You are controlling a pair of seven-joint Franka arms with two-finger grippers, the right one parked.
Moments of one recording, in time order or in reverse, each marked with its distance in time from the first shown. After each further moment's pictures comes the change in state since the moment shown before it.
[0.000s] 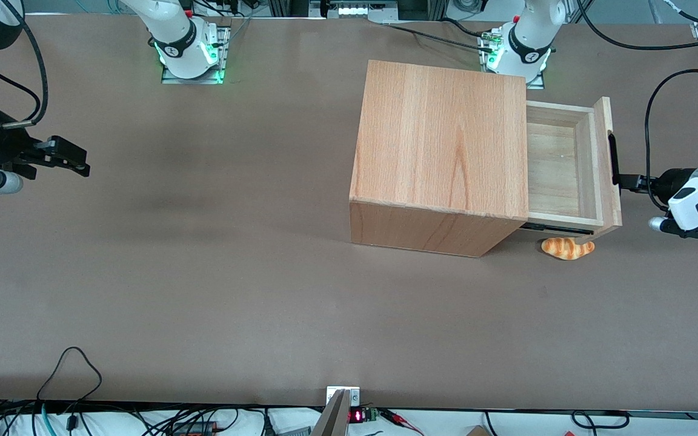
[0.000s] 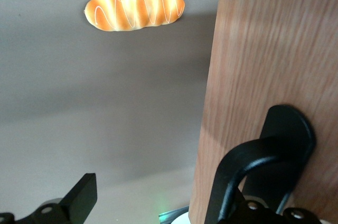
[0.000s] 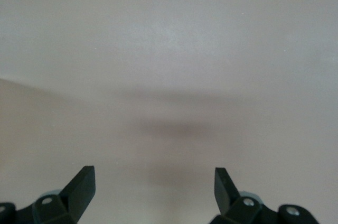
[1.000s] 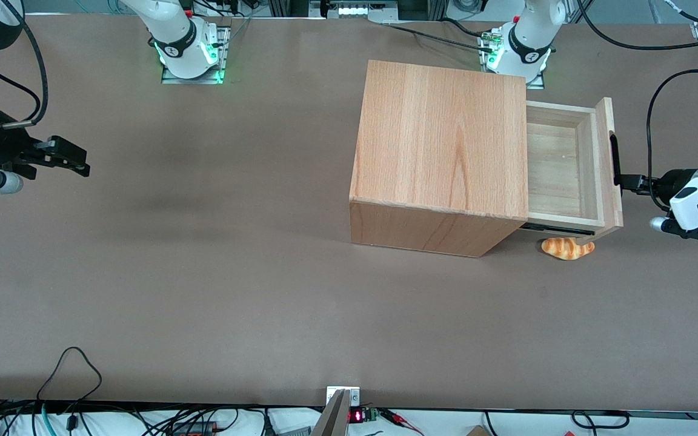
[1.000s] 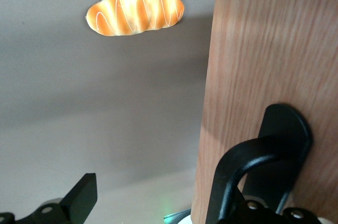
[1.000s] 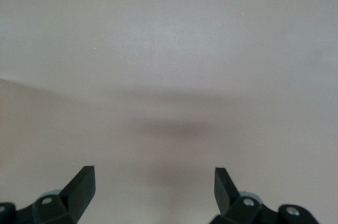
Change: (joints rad) arm 0.004 0.001 0.000 0.004 0.004 0.008 0.027
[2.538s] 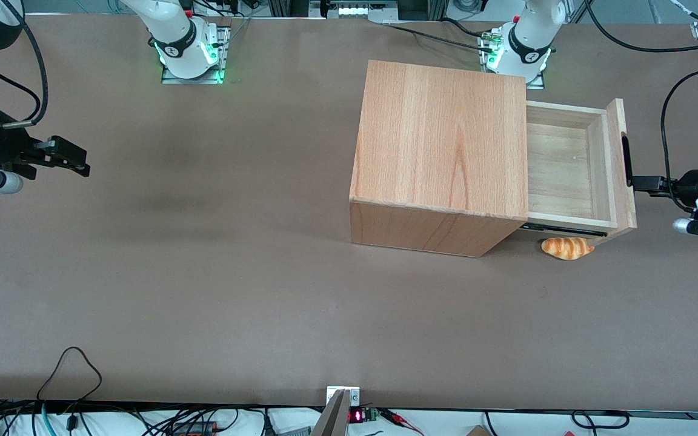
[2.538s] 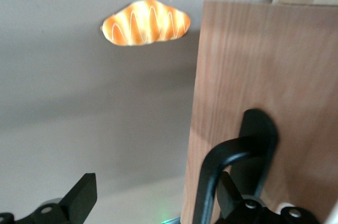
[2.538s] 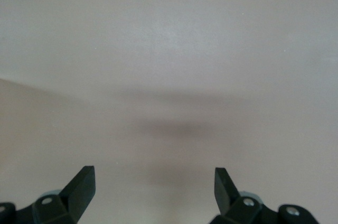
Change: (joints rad) arm 0.051 0.022 -0.001 0.079 -0.043 -0.026 0.024
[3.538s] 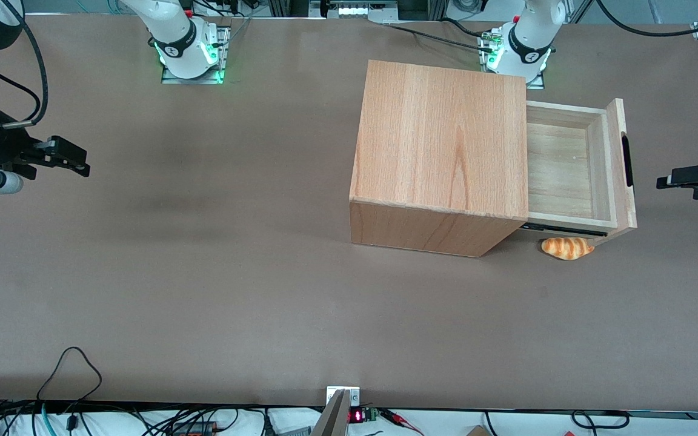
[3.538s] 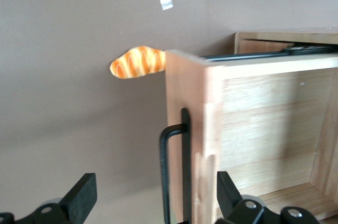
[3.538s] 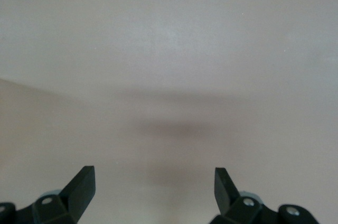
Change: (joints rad) arm -0.045 -0.026 -0.001 0.261 -0.010 -0.136 -0.003
